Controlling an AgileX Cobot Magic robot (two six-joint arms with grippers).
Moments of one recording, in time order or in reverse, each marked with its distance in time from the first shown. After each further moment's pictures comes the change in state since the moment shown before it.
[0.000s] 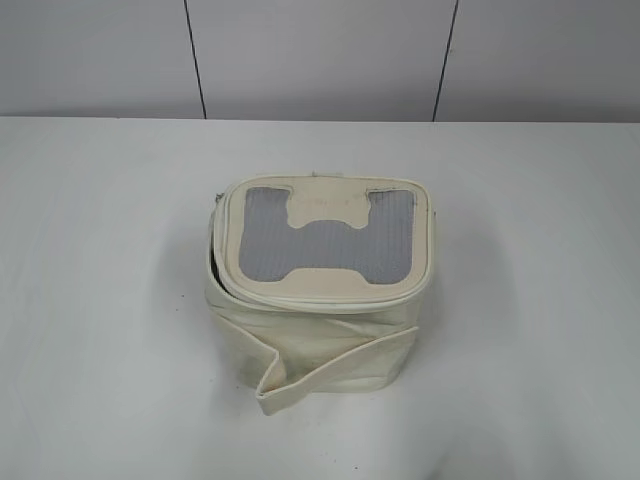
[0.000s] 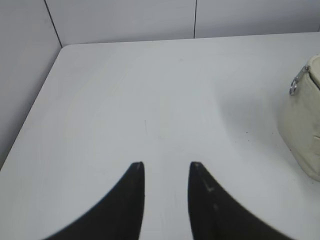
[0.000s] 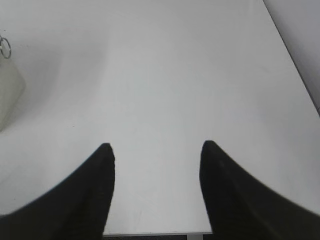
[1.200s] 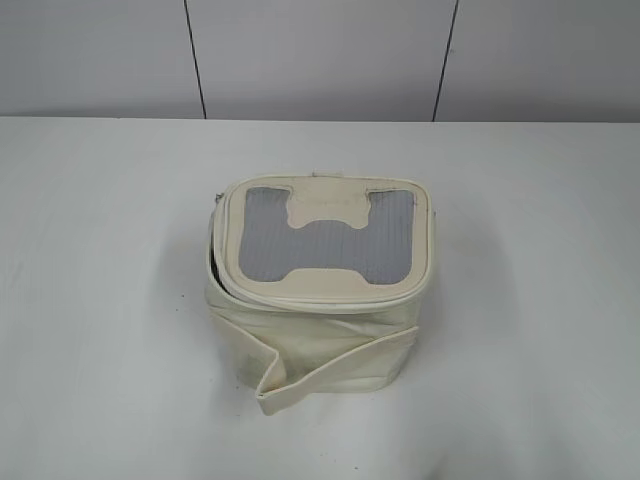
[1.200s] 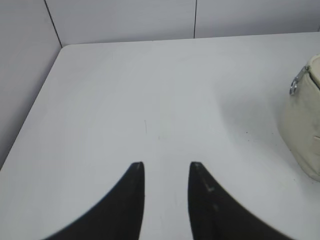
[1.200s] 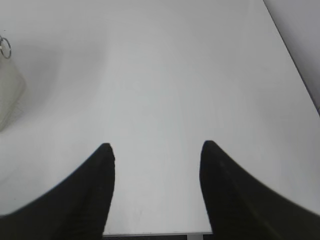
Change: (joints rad) left arm 0.000 0.000 0.000 0.000 0.000 0.000; right arm 0.000 0.000 0.000 0.000 0.000 0.000
